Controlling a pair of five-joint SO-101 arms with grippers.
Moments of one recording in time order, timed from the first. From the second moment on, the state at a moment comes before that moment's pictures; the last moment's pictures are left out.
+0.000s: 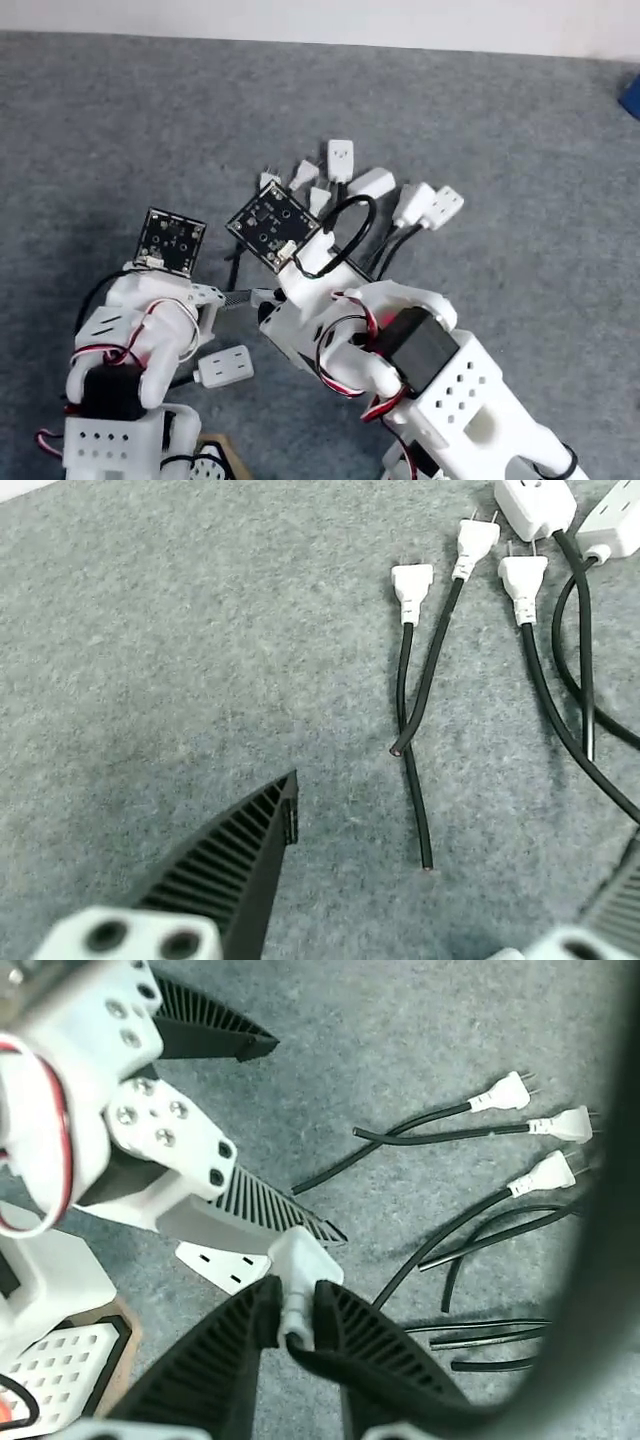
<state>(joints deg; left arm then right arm) -5.1 -82.9 68.1 62.4 -13.4 -53.5 -43.1 20.1 80.6 5.8</state>
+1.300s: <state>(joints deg) -64.0 -82.9 73.9 71.3 -18.6 -54.0 -7.3 -4.9 84.4 10.9</state>
